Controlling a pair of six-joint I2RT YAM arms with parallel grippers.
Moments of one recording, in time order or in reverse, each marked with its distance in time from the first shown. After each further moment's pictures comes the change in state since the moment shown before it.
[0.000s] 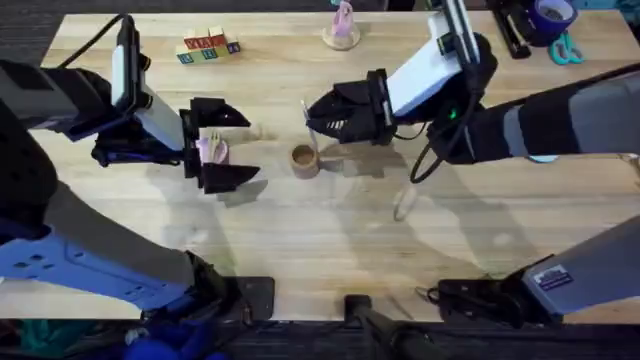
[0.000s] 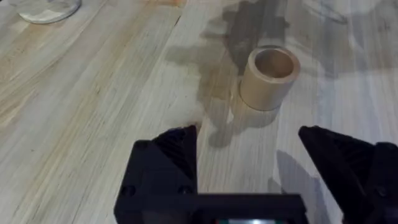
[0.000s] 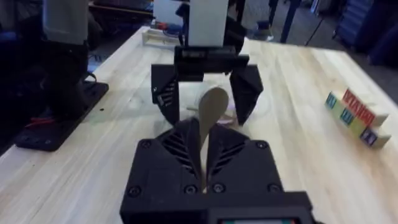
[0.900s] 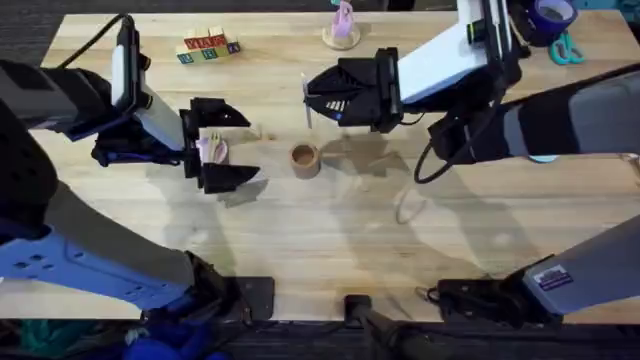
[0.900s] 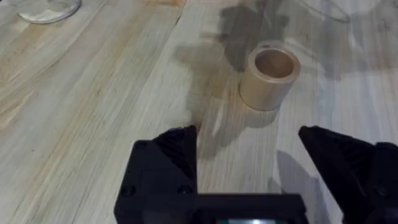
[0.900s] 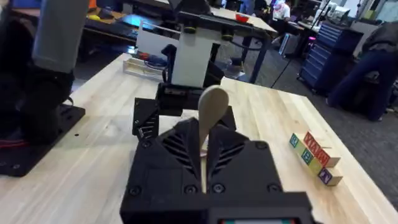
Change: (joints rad) left arm 0.000 0.000 0.000 0.000 0.000 0.000; right arm 0.001 0.000 0.000 0.331 0.058 0.195
